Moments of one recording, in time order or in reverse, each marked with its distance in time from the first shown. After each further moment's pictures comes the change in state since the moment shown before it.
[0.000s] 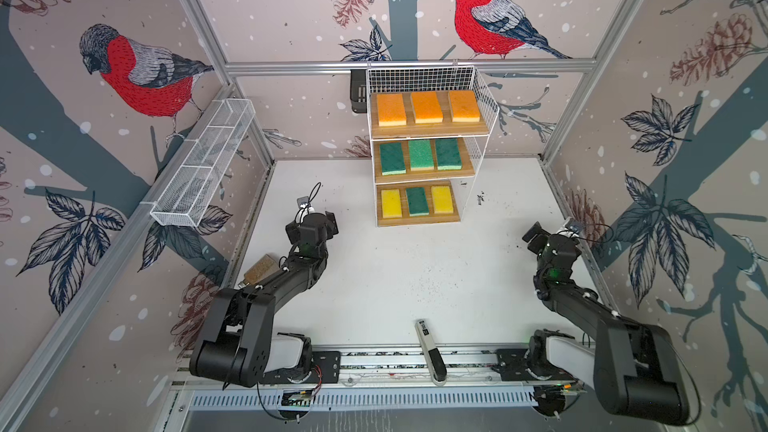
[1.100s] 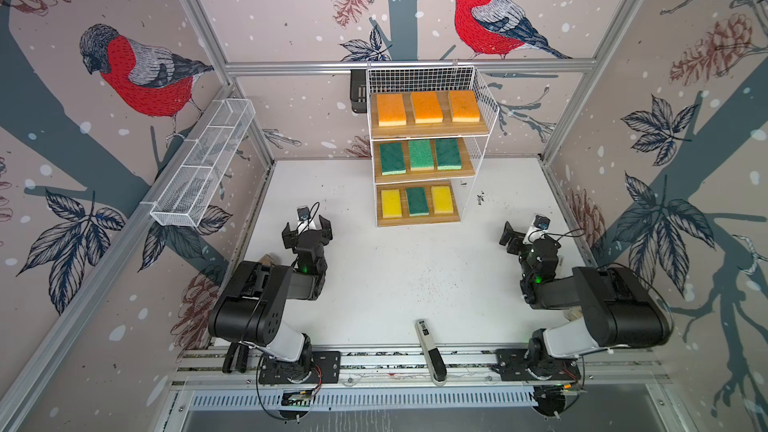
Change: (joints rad) left arm 0.038 0.182 -0.196 0.605 -0.026 0.187; right arm 0.128 0.317 -0.051 0.473 -0.157 -0.201
